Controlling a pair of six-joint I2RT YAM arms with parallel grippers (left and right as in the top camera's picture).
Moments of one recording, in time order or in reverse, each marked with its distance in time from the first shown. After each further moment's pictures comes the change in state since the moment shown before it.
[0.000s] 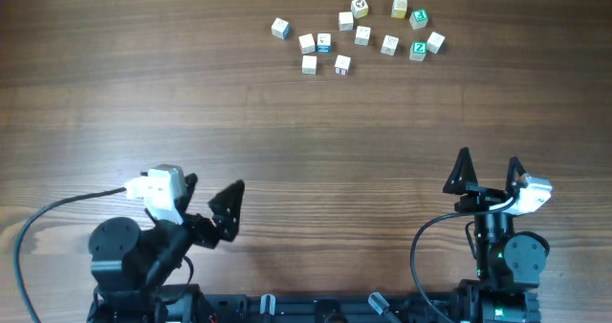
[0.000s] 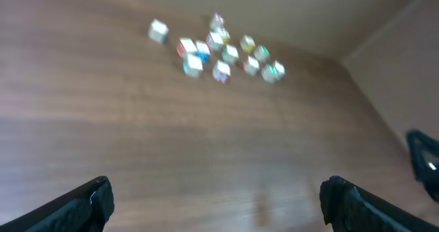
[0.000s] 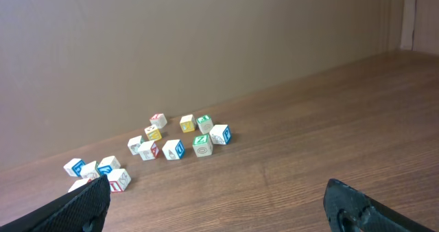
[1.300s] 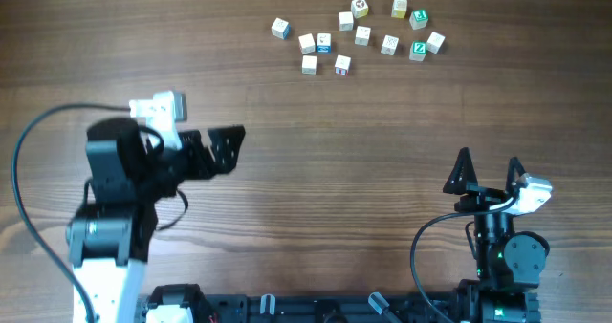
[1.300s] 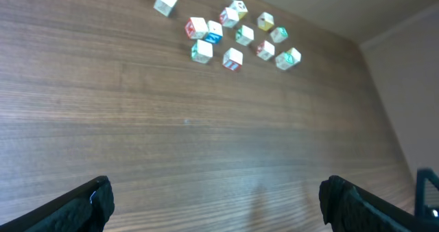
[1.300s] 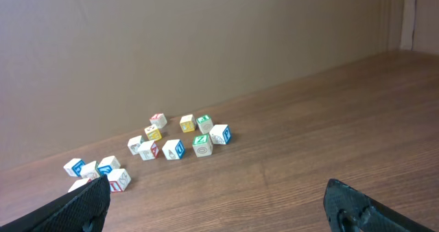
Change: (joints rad) left arm -0.002 0.611 0.317 0.031 0.018 0.011; right arm 0.000 0.000 0.000 0.000 0.000 0.000
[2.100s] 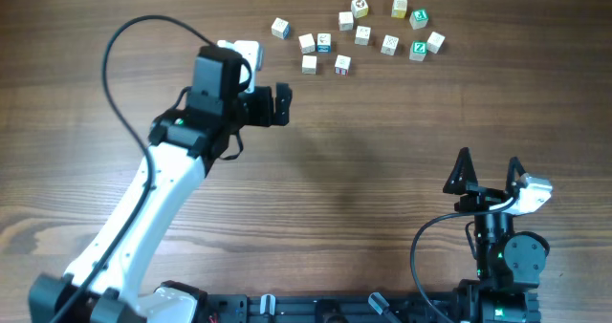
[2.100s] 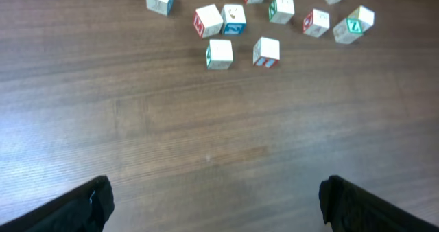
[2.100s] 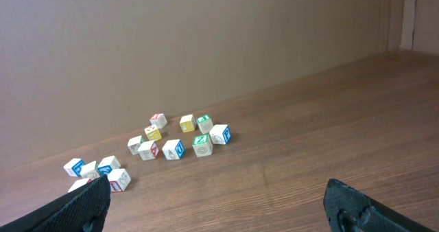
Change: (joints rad) left arm -0.352 0.507 0.219 0.172 -0.387 0.059; right arm 0.000 0.000 0.000 0.000 0.000 0.000
